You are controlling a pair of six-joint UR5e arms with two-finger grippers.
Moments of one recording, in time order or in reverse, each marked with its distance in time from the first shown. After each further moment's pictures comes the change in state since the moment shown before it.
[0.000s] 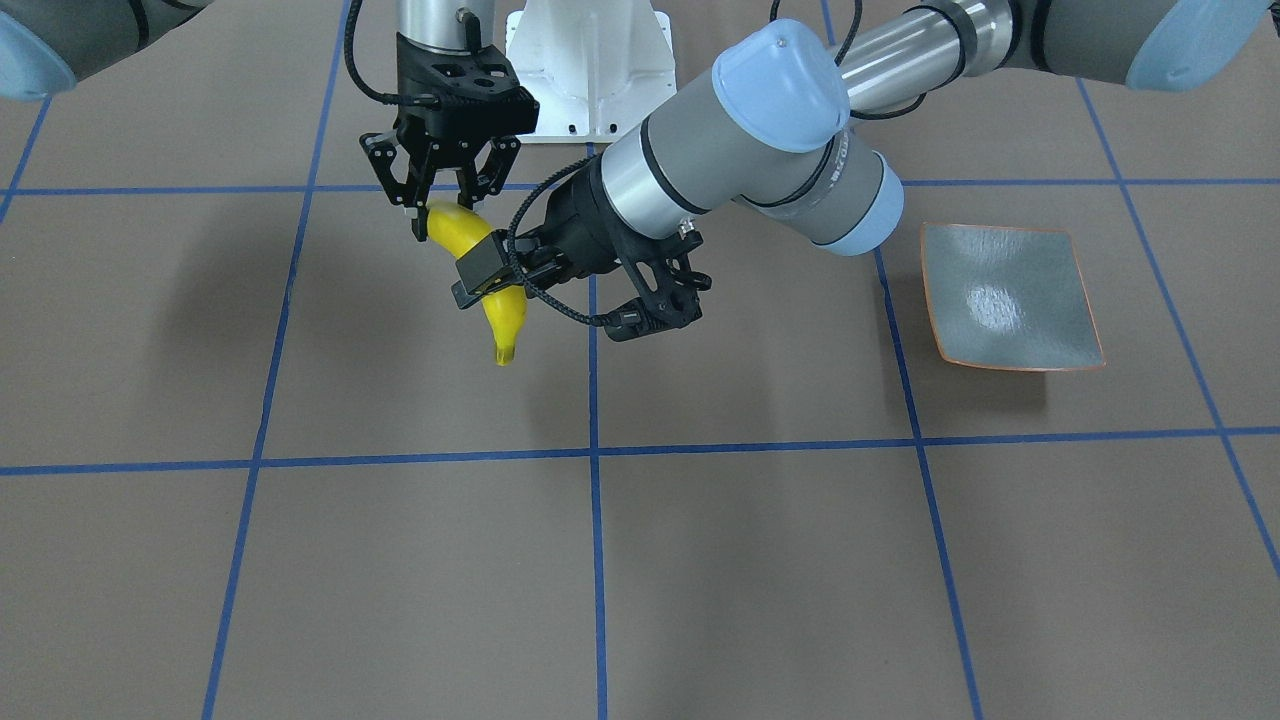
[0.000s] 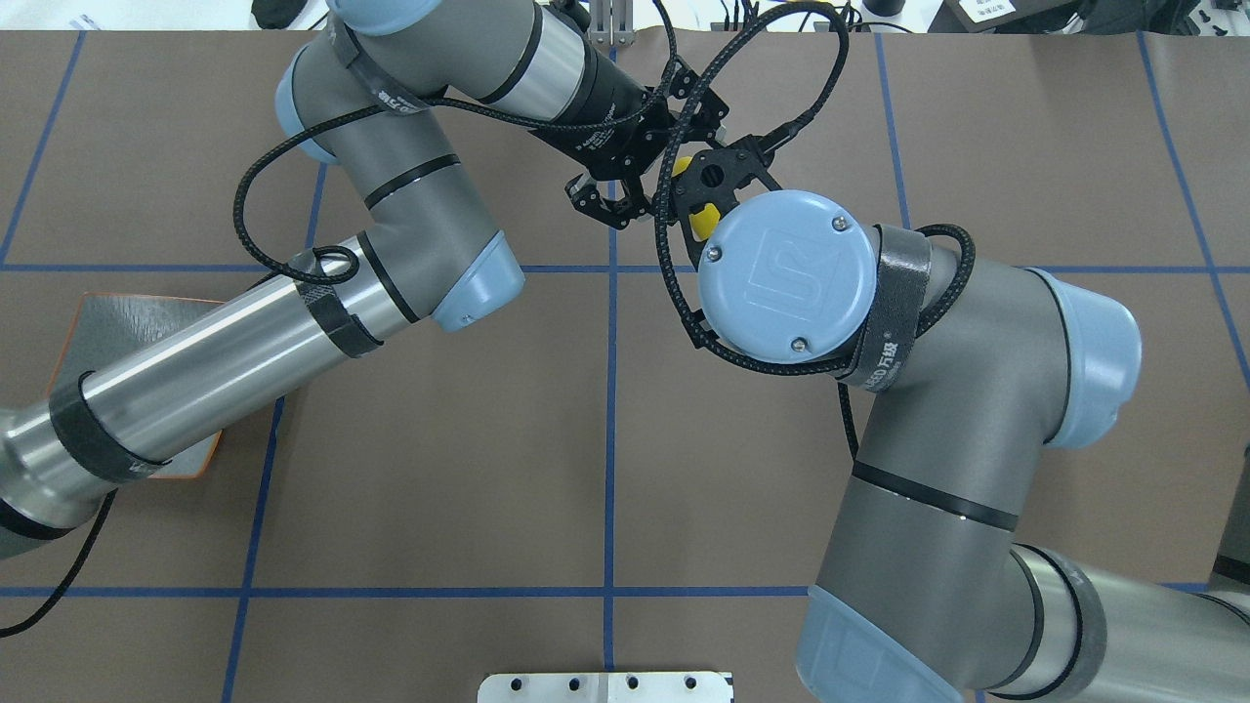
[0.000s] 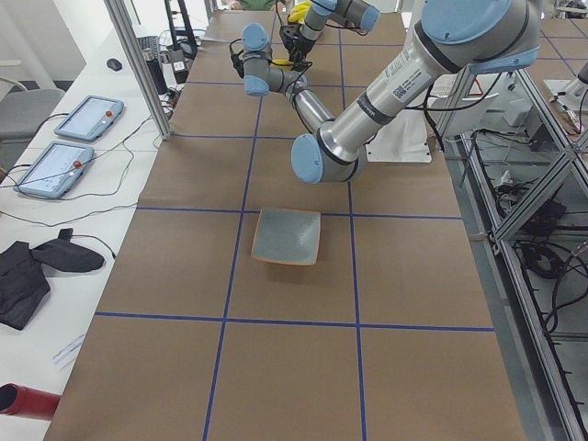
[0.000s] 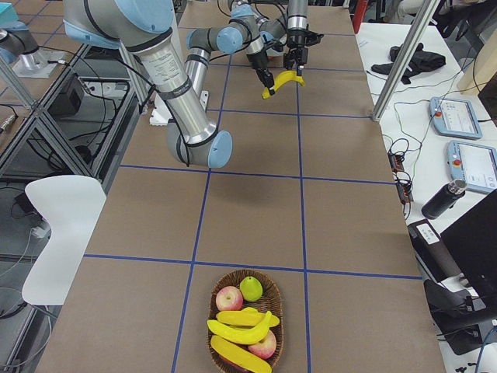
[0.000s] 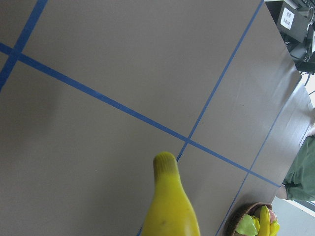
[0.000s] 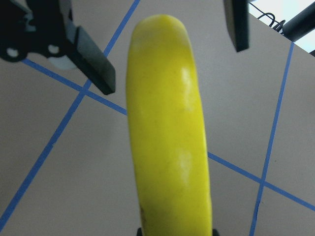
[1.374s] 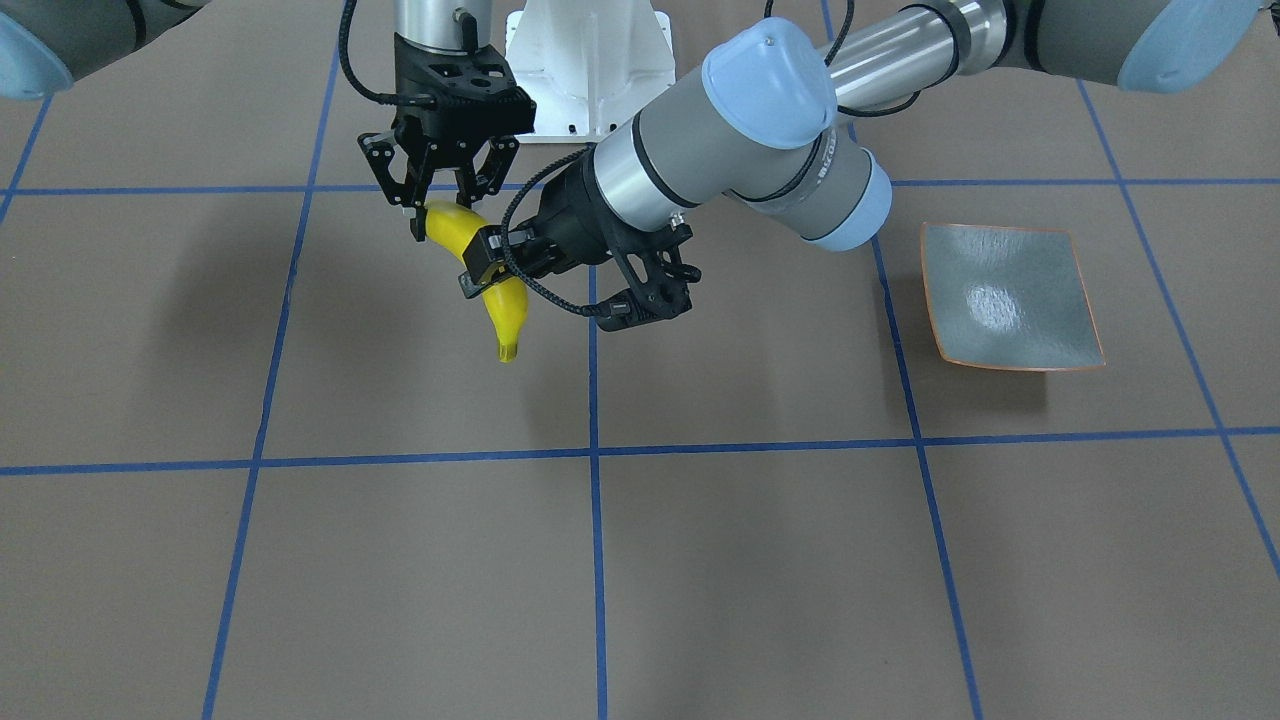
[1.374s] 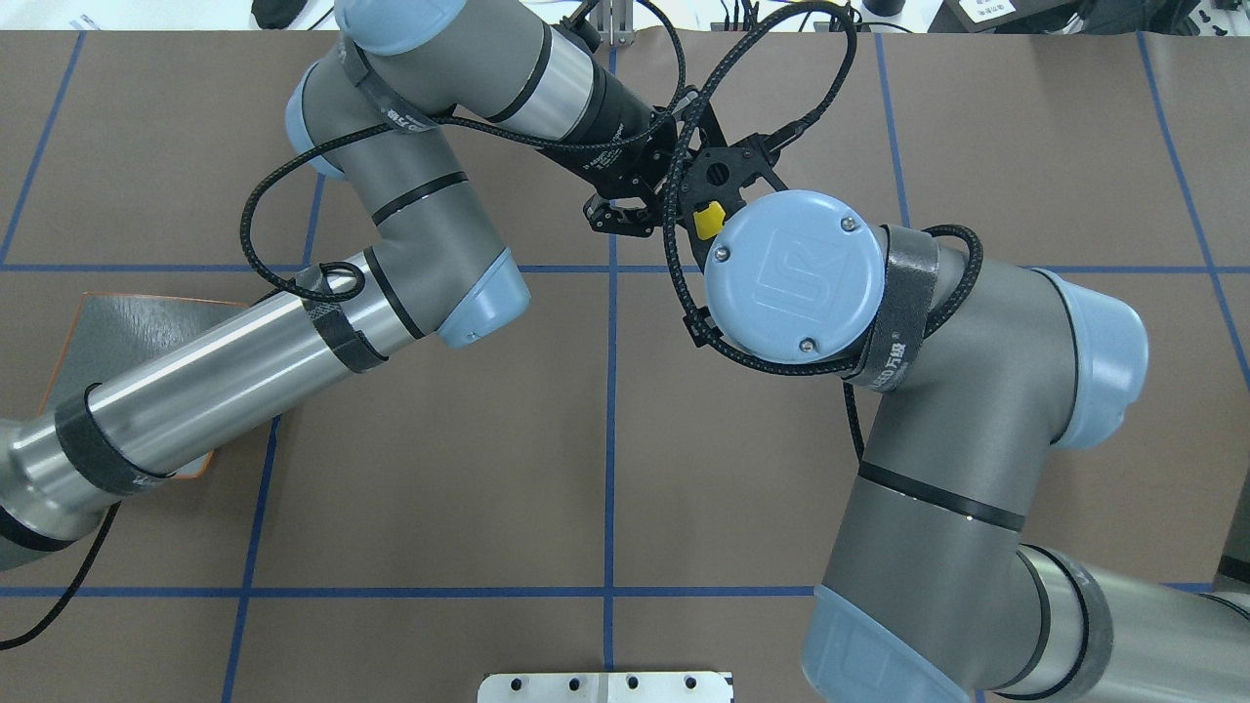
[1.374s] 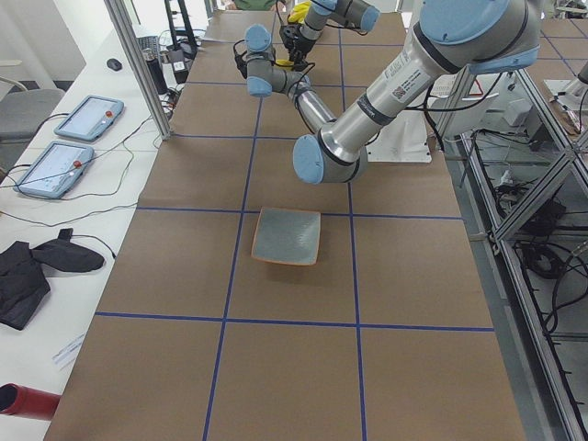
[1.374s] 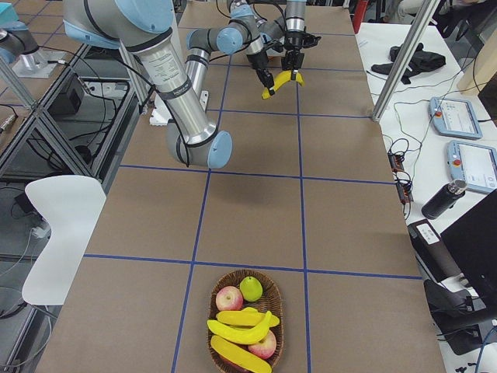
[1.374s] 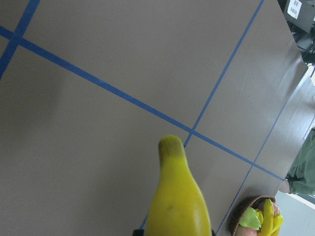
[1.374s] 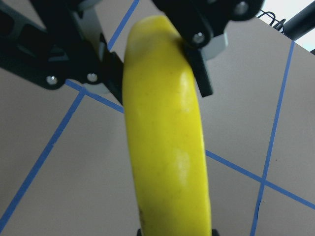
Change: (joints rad) left arm 0.019 0.006 -0.012 -0.001 -0.002 -0.003; right arm 0.002 -0.008 0.008 0.009 -0.001 0.013
